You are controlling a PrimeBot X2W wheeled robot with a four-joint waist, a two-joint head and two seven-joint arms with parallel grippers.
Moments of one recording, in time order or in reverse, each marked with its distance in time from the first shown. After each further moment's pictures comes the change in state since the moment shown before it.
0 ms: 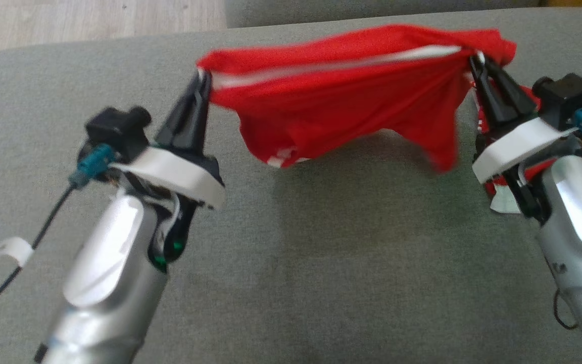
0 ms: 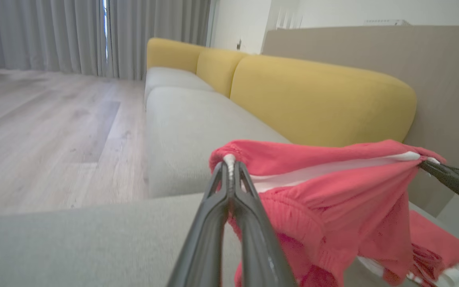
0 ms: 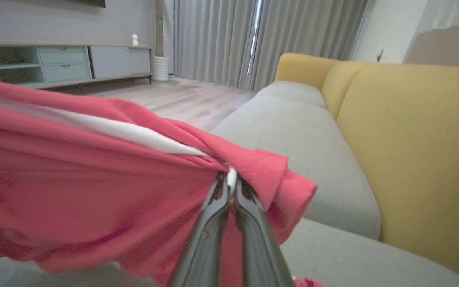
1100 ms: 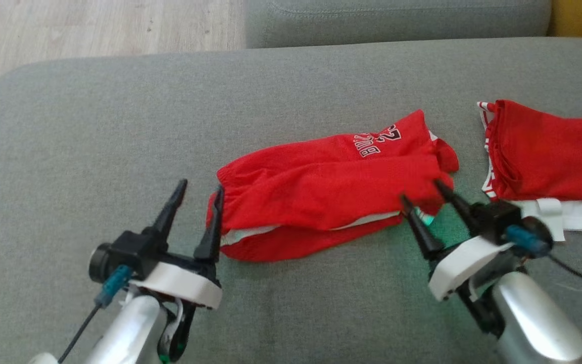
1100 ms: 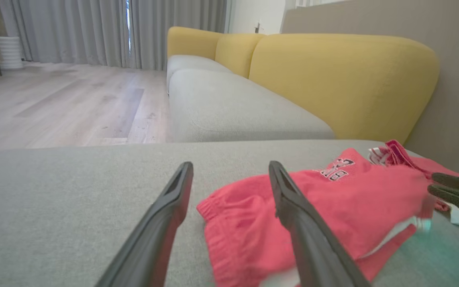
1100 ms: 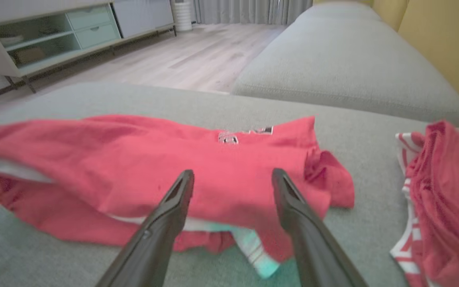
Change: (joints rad) left arm 0.251 0.041 -0.072 0.113 0.054 -0.015 -0.304; right arm 0.363 0.125 -0.015 -0.093 -0.037 0.000 0.042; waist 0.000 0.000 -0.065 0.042
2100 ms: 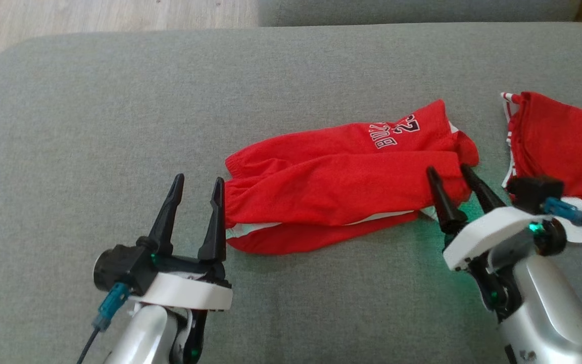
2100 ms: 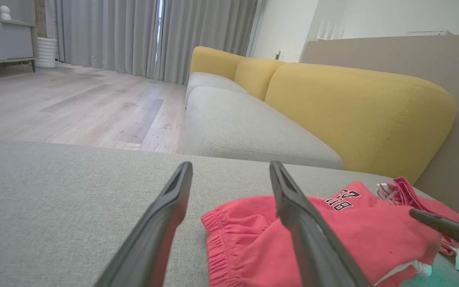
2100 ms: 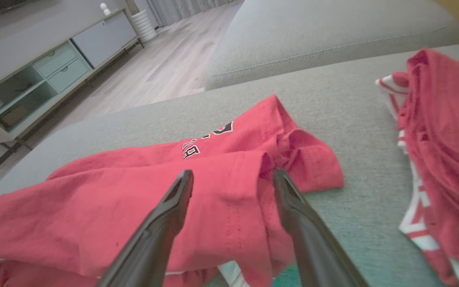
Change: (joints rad) left arm 0.094 -0.094 0.108 -0.155 0.055 0.010 -0.019; right arm -0.011 0.076 -0.191 -0.027 0.173 0.000 0.148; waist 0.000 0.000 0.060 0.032
